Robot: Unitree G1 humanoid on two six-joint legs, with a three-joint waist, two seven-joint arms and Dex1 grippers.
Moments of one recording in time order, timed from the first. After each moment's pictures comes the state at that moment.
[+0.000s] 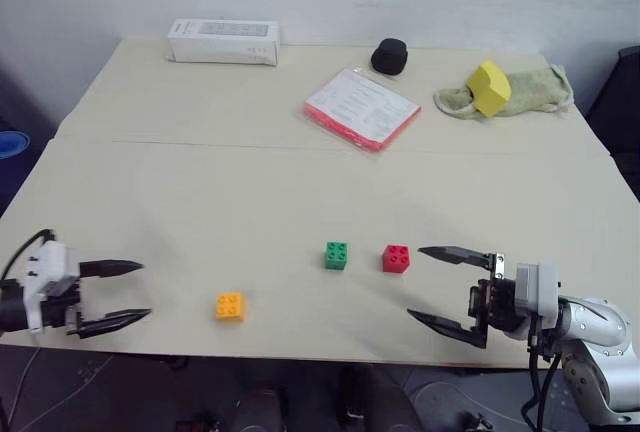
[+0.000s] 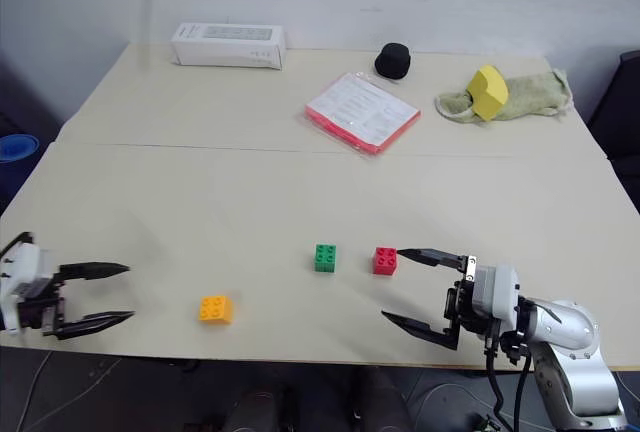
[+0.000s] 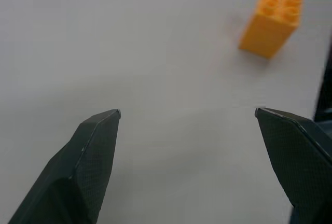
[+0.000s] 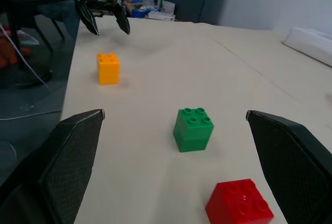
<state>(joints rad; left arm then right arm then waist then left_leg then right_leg) 0.08 0.96 0.40 0.19 -0.47 0.05 -1.47 0.12 -0.63 -0.15 -0.32 0.58 -0.12 1.23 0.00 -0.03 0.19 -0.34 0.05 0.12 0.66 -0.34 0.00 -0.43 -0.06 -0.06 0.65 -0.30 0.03</state>
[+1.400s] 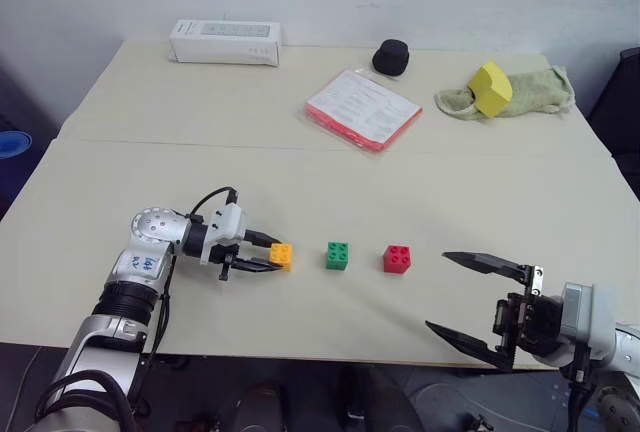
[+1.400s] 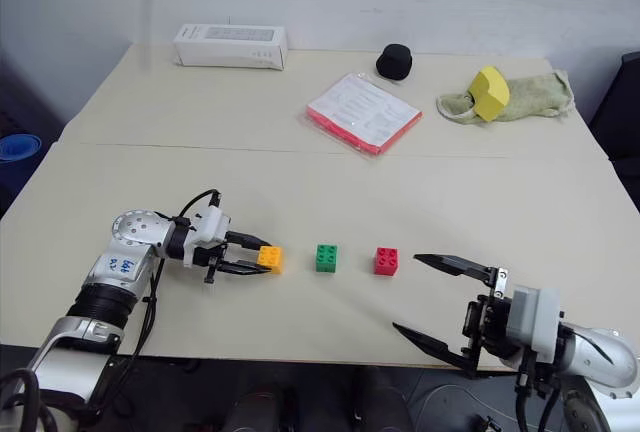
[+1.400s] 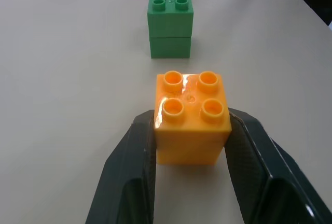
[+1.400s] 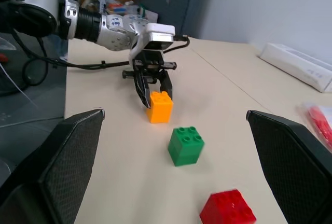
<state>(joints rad) -0.60 0.58 -0.13 0.56 -0.21 -0.22 -1.44 0.33 -0.64 -0.31 -0.52 0.67 -0.10 1.15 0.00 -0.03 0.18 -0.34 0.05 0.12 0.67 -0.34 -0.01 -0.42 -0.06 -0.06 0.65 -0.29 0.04</state>
